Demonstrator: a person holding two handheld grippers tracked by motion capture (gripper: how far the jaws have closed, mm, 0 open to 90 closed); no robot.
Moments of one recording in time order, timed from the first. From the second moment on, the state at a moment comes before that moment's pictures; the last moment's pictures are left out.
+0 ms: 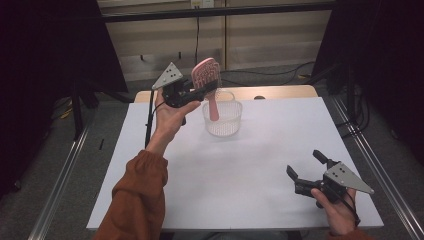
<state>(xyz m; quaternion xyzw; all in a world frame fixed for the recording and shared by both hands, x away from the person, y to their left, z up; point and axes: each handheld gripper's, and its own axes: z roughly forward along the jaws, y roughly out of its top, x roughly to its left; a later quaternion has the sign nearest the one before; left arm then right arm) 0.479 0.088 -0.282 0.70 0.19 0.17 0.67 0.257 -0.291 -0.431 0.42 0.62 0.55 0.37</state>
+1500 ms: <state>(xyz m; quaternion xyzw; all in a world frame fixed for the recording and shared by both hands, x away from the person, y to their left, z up) 0.509 0.057 -0.333 0.71 0.22 0.19 0.64 0.257 -0.291 -0.431 0.42 0.63 0.55 0.37</state>
